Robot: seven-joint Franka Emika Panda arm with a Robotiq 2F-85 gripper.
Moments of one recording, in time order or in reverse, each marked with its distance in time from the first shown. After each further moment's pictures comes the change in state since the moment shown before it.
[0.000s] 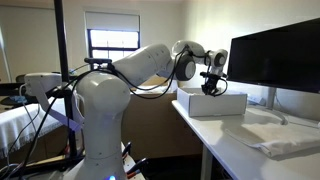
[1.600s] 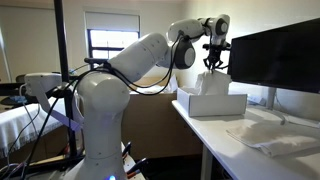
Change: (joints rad) arm -0.026 -0.161 0.005 0.186 -0.001 -0.187 -0.155
